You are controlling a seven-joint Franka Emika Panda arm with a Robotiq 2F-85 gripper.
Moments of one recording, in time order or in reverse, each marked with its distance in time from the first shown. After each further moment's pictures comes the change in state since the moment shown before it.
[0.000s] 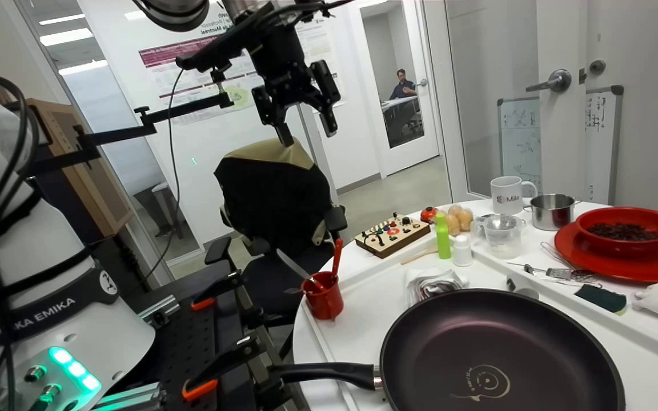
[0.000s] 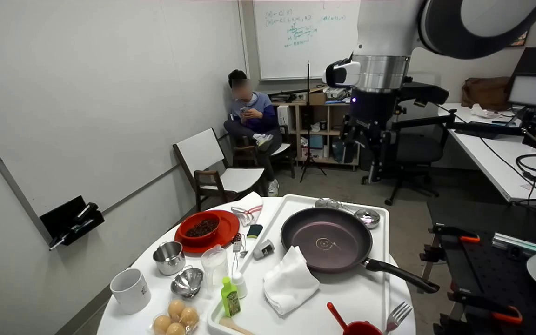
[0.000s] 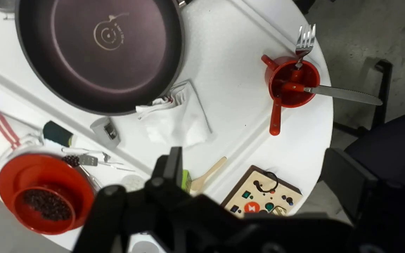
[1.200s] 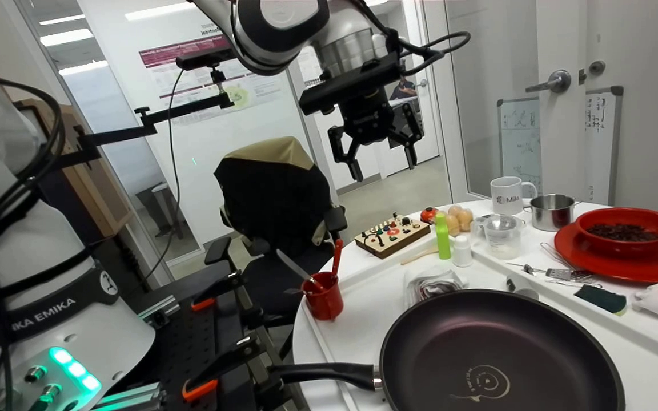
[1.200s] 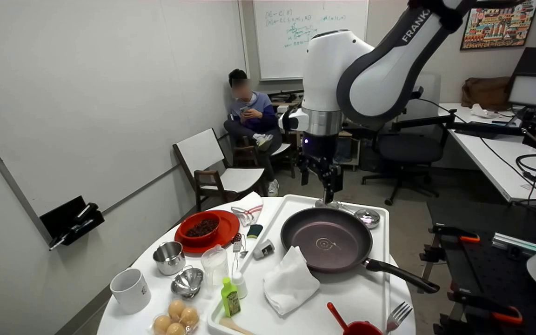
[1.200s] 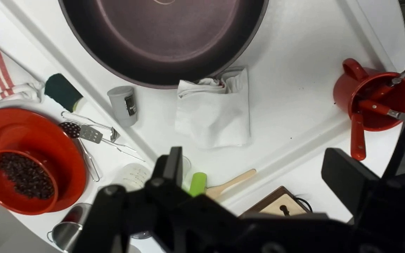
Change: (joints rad) arm -0.069 0.473 -0.001 0.240 0.011 0.238 -0.317
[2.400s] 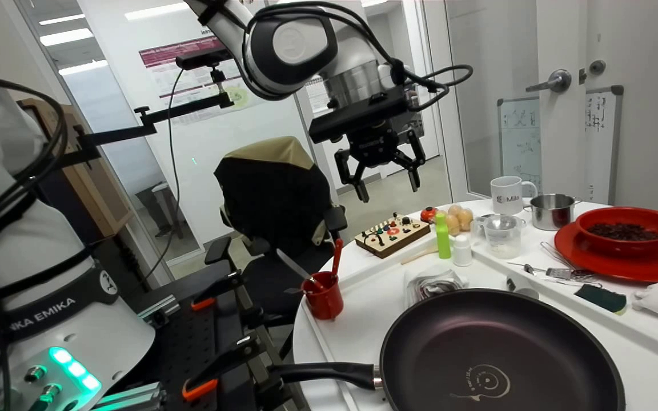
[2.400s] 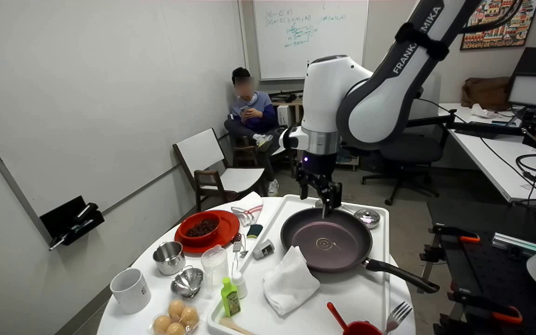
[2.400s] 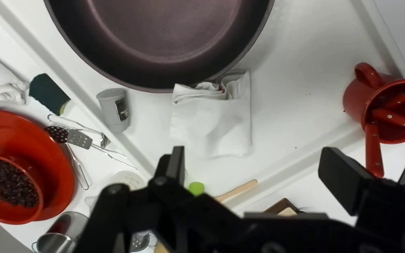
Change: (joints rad) arm -0.049 0.104 0.054 -0.004 -0.013 0.113 0.000
